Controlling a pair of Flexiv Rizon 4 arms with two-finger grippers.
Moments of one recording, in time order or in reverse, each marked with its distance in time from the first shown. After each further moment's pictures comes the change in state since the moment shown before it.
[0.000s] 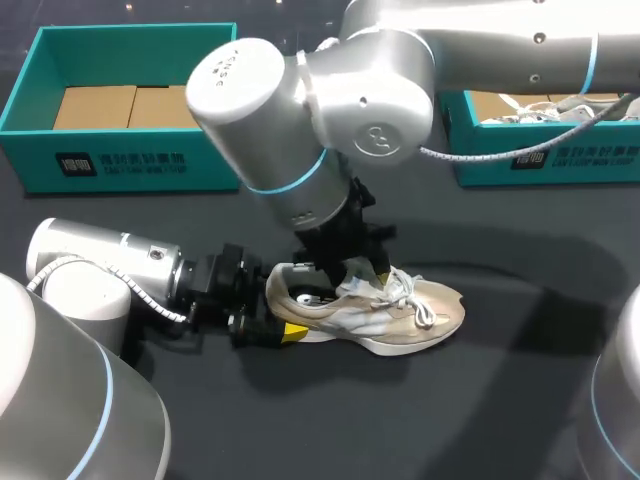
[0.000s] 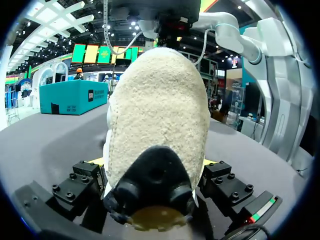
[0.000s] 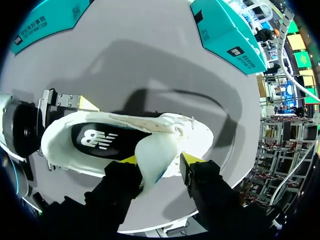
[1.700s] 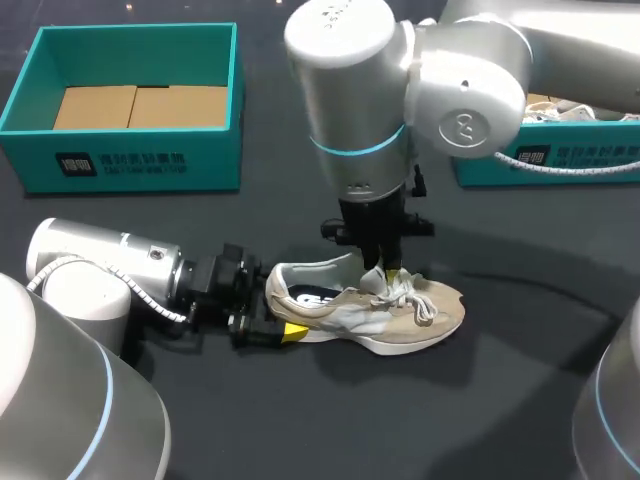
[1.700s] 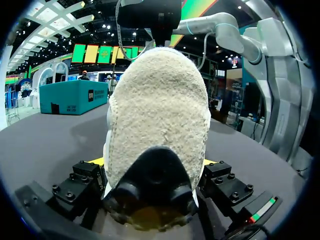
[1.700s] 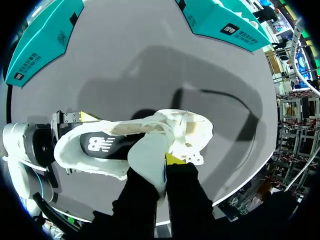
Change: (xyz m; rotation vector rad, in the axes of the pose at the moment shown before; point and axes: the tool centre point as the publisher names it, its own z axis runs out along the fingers) left arm 0.000 0.000 0.000 0.000 0.000 0.000; right arm -0.028 0.002 -0.006 0.067 0.210 0.179
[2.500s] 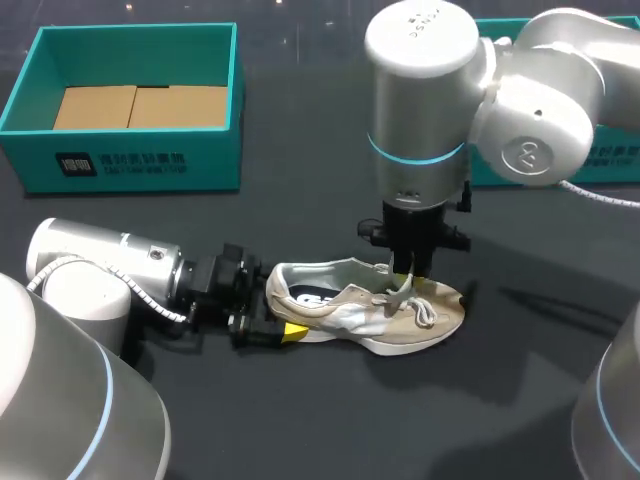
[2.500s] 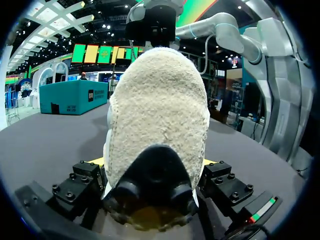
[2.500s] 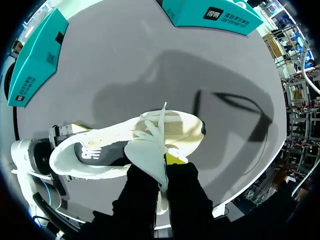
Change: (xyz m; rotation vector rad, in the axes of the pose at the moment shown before) left arm 0.000 0.000 0.000 0.000 0.000 0.000; right arm -0.033 0.002 0.015 -0.001 0.091 0.124
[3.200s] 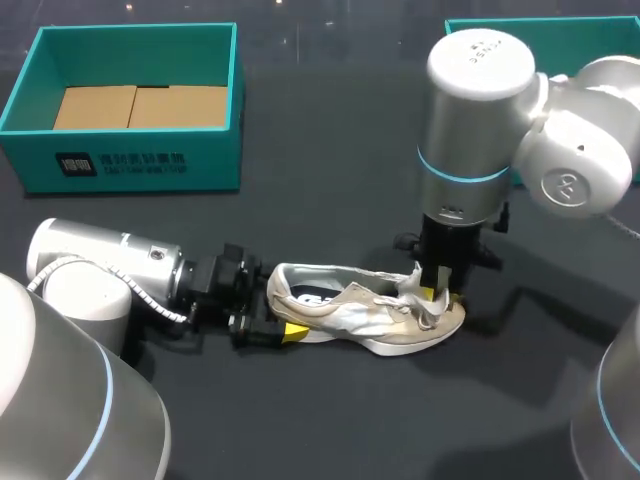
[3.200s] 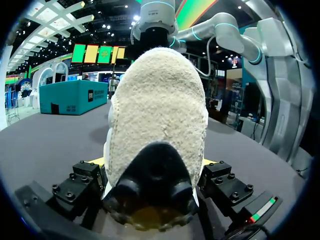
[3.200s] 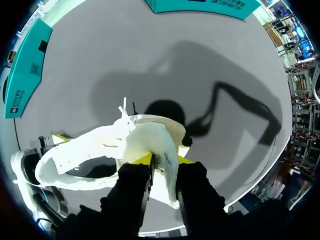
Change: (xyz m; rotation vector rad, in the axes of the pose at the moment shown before) left arm 0.000 0.000 0.001 0.000 0.000 0.000; right arm -0.039 0.010 0.040 0.049 0.019 0.062
